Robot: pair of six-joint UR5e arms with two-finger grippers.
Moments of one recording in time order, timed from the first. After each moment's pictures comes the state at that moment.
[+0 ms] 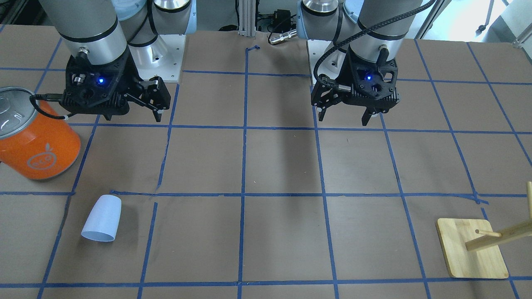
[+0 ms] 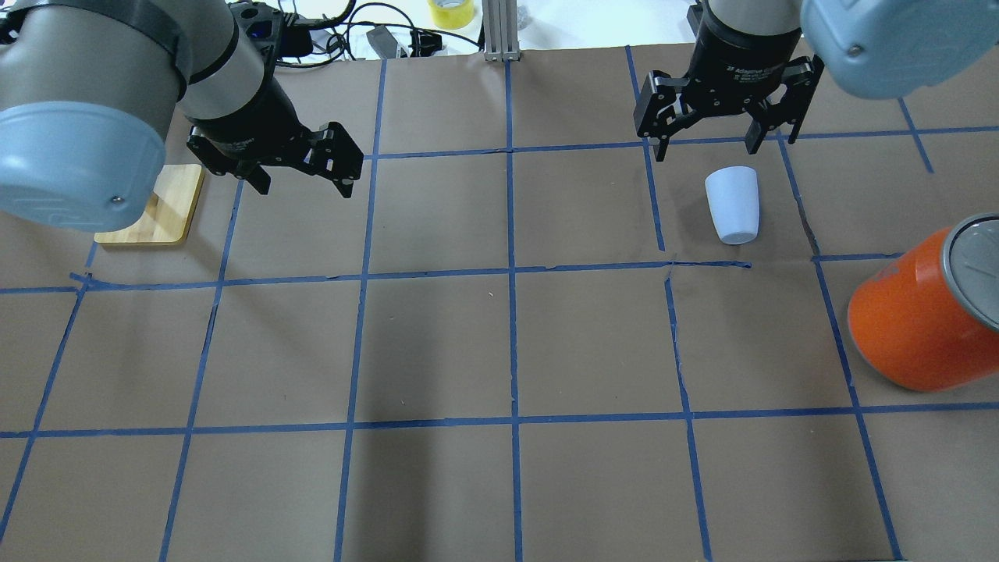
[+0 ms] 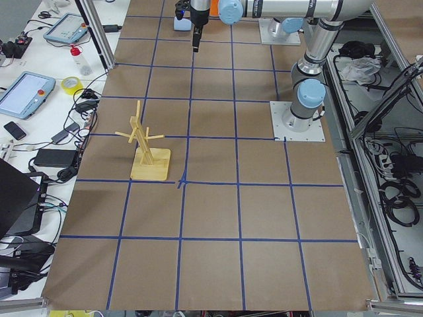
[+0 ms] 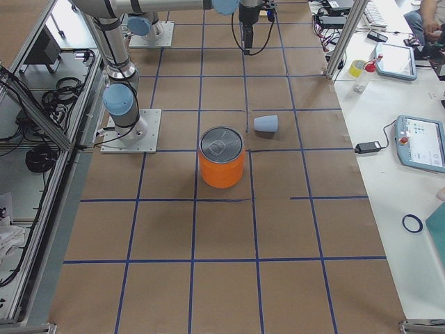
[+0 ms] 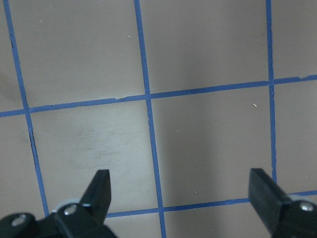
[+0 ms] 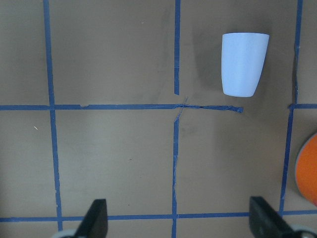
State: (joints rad) left arm -1.63 -1.57 -1.64 -1.40 1.56 0.03; right arm 1.65 -1.47 1.46 -1.55 -1.61 0.07
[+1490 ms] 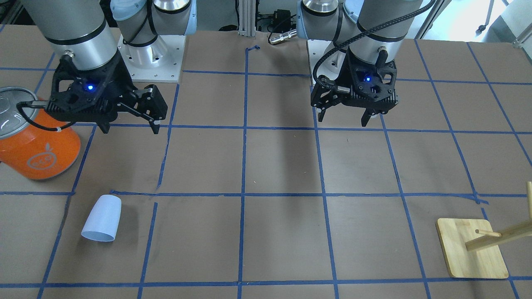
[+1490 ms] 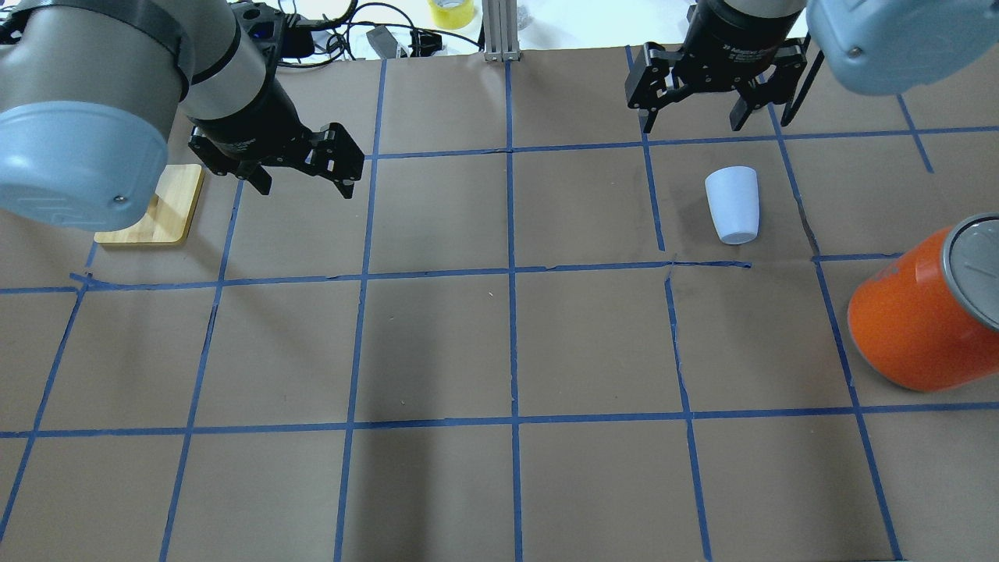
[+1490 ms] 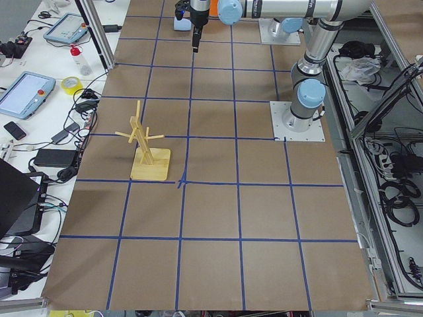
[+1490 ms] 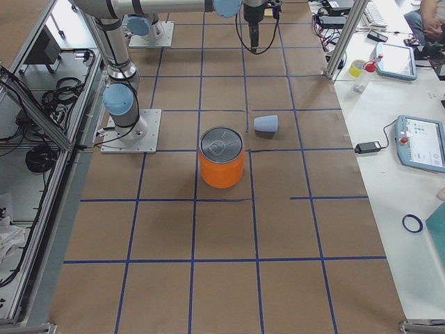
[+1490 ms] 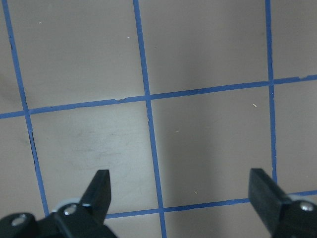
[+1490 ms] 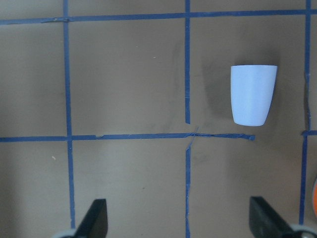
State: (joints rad) left arm -1.64 -1.57 -1.64 -1.40 1.56 0.04; right arm 1.61 -1.45 1.45 -1.65 -1.57 0.06
